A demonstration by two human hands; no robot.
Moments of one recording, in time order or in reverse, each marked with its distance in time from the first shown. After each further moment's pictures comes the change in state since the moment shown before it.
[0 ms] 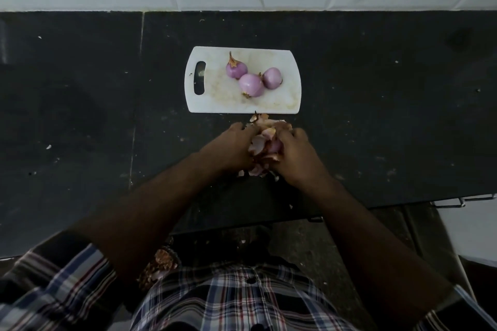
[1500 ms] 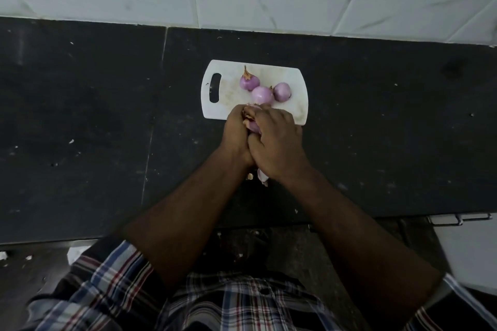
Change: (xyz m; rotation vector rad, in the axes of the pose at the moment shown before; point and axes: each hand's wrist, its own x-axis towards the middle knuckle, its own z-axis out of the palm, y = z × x) left_hand -0.009 0.030 -0.018 -2.052 0.340 -0.116; right_hand -0.004 -0.096 -0.005 -0.132 0.263 -0.269
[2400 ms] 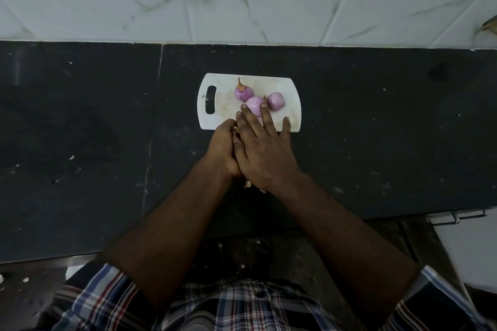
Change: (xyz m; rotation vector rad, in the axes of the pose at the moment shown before) left_hand -0.010 0.017 -0.013 0.088 0.004 -0.154; right_hand -0.002 -0.006 0.008 -0.338 -0.065 -0.097
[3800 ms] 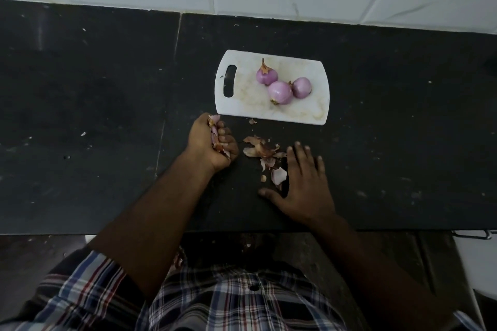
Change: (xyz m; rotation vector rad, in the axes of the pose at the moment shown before) left_hand 0.022 0.024 -0.070 -0.269 0.254 -0.121; right_hand -0.064 0.061 0.077 0.093 -0.211 0.102
